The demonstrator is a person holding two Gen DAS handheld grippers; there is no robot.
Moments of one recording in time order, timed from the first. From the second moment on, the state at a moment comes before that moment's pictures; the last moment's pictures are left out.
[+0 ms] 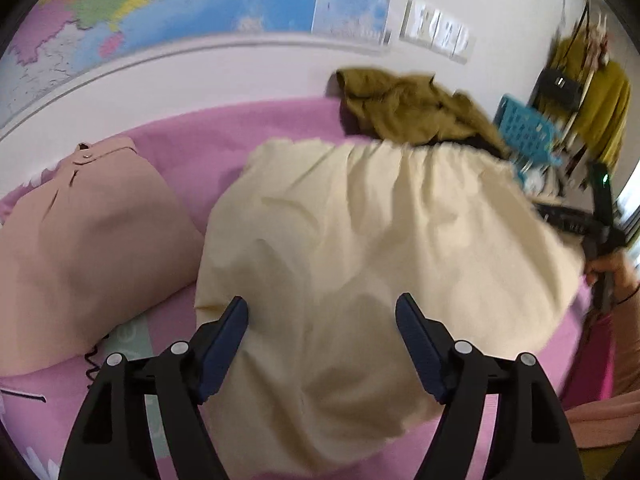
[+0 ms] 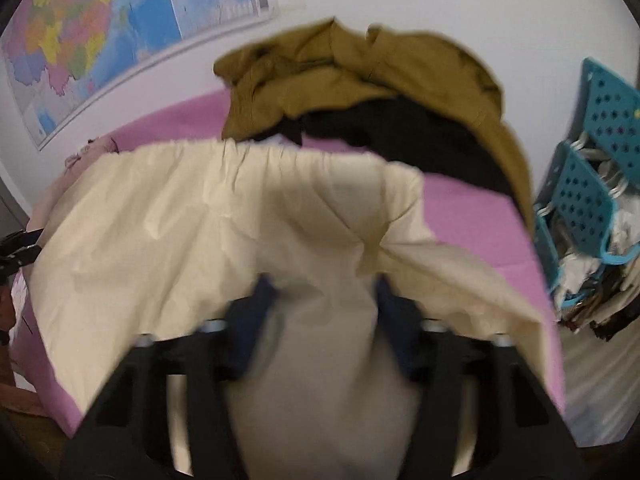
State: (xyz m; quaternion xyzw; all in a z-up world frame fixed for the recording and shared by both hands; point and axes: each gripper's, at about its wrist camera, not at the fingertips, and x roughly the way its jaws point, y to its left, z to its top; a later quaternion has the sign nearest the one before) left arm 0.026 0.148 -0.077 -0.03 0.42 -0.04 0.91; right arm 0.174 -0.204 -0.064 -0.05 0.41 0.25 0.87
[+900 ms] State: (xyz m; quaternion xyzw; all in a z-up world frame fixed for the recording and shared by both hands) left arm 0.028 0.144 -0.090 -0.02 0.42 0.02 0.91; right arm 0.167 -0.280 -0.070 0.09 0.39 0.20 0.89
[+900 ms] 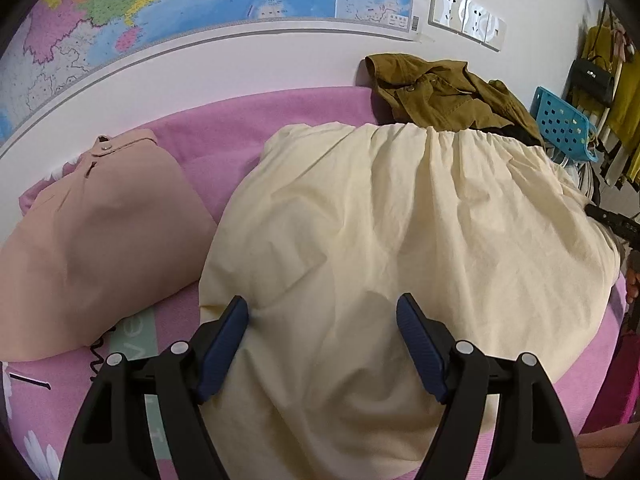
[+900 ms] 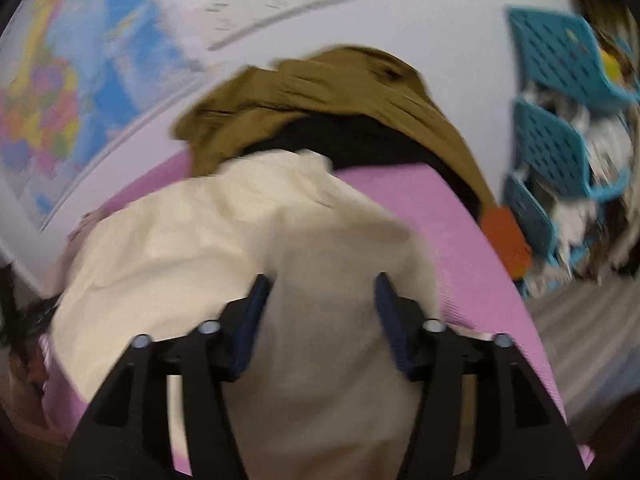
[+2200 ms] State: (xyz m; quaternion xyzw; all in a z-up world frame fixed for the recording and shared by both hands) left arm -0.011 0.141 -0.093 -0.04 0.38 0.02 0.92; right arm 0.044 -0.082 -0.044 -0.03 0.36 0.44 0.82
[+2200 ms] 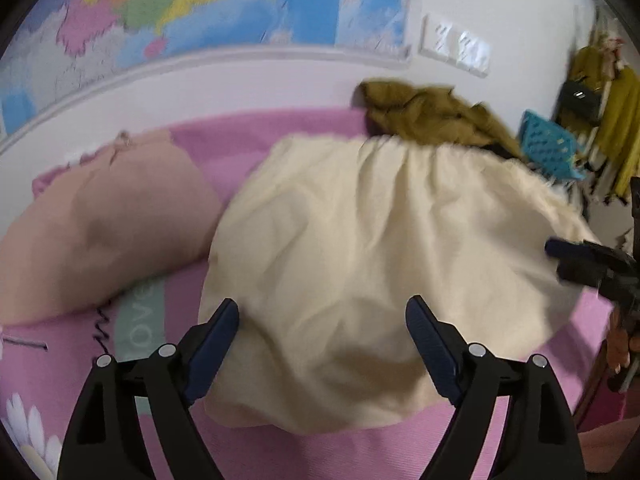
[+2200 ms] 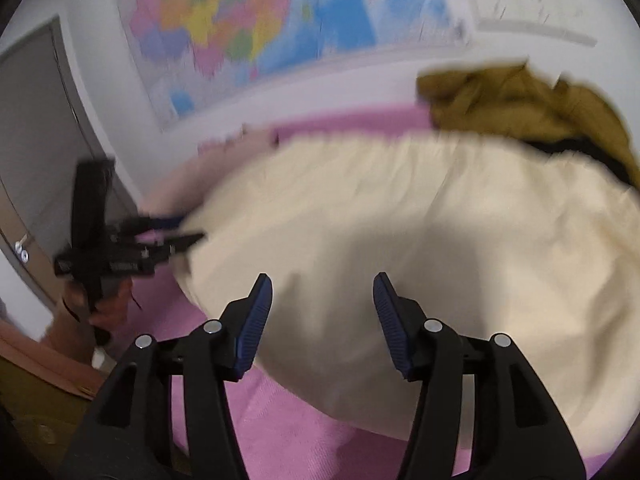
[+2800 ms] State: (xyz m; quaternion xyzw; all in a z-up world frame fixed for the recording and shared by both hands) left arm -0.030 0.152 -0.094 -0.07 0.38 0.05 0.92; right arm 0.011 -0.032 -0.034 -0.07 0.34 0.49 0.80
